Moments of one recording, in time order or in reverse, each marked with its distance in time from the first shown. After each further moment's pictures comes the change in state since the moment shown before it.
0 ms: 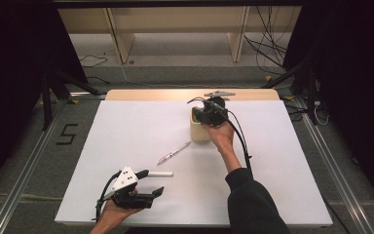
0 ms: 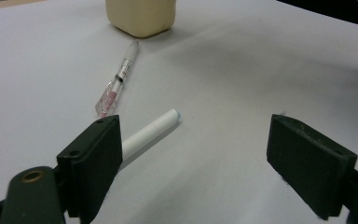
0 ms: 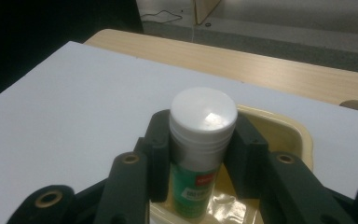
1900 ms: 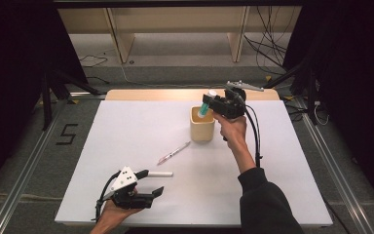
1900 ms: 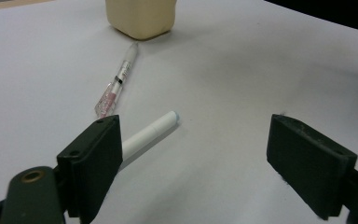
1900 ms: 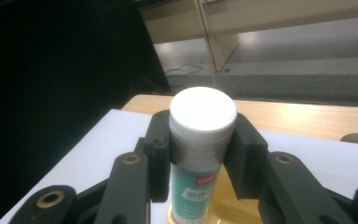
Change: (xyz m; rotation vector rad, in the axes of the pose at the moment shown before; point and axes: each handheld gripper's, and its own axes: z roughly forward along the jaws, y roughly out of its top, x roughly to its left) left arm 0.000 0.000 -0.001 -0.010 -0.004 -0.008; right arm -0.021 0.020 -0.055 -0.213 0.115 0.158
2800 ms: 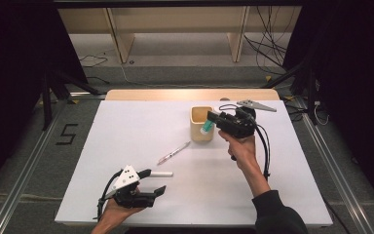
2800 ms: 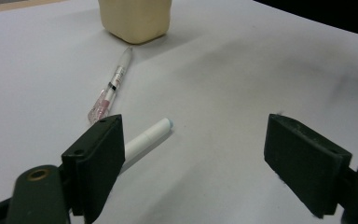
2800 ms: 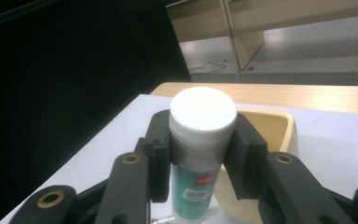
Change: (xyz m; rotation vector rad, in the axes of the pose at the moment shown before) left arm -0.003 0.005 0.002 0.001 -0.011 0.001; right arm 0.001 -0.036 -0.045 -0.011 0.111 0.003
